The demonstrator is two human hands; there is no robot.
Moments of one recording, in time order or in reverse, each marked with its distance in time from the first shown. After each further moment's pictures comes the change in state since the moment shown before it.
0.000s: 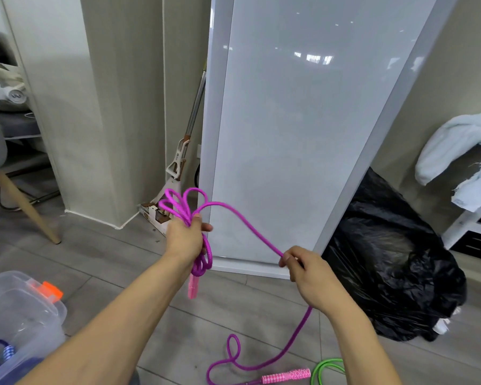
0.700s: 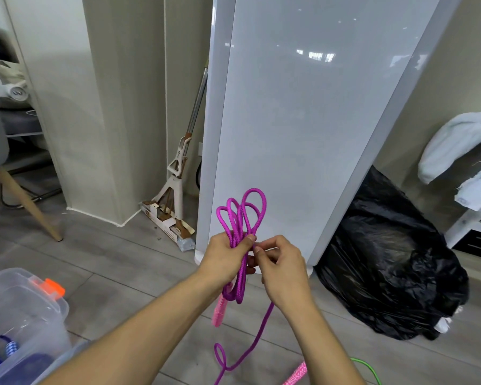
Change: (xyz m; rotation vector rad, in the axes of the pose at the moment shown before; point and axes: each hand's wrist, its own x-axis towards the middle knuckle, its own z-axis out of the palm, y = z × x) left_hand -0.048 -0.013 0.037 -0.067 -0.403 -0.031; right_hand -0.011 -0.052 0.043 0.445 0.176 -0.019
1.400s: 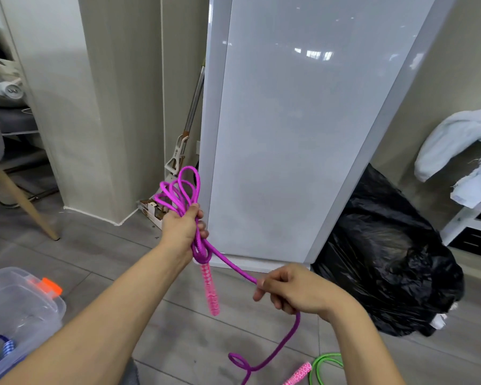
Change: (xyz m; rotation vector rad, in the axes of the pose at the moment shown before) left_hand 0.043 0.023 -0.054 -0.475 0.317 0.004; right_hand 0.008 0.022 -0.051 -0.258 -0.663 0.221
